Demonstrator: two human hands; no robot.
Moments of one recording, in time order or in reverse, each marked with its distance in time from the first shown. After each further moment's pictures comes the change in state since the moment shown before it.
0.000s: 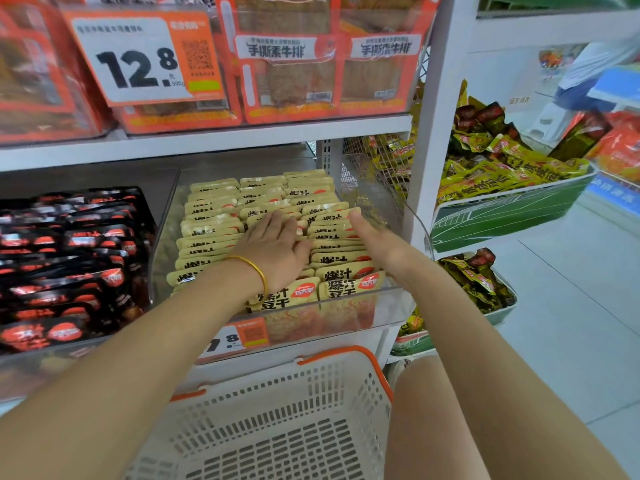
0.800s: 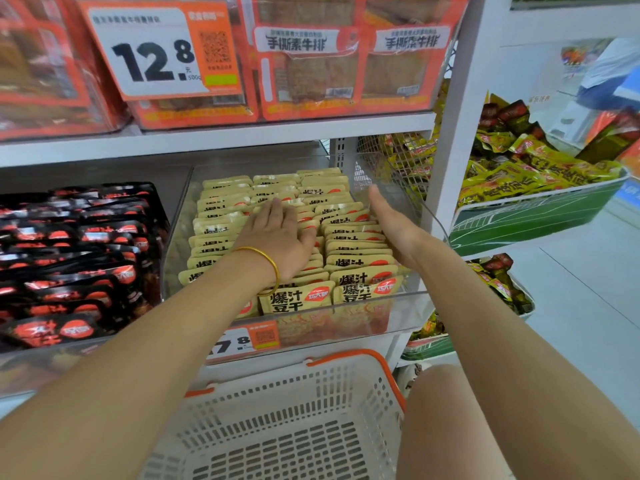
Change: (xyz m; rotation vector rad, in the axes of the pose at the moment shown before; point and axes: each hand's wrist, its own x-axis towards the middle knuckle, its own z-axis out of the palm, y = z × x) left_hand 0.014 -0.010 -0.002 0.032 0.078 -0.102; right_hand 0.022 -0.013 -0.007 0.226 -0.060 -0.022
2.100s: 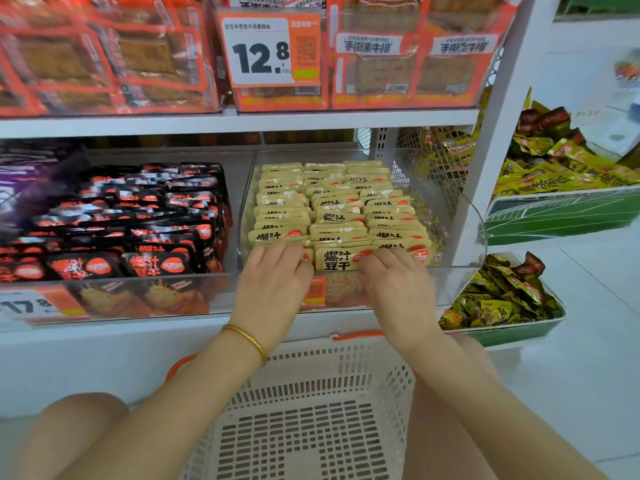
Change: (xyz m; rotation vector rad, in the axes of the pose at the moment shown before) left_hand -0.116 -0.048 0.063 0.260 0.855 0.283; right_hand -0.091 0.072 0.082 -1.070 0.648 -1.005
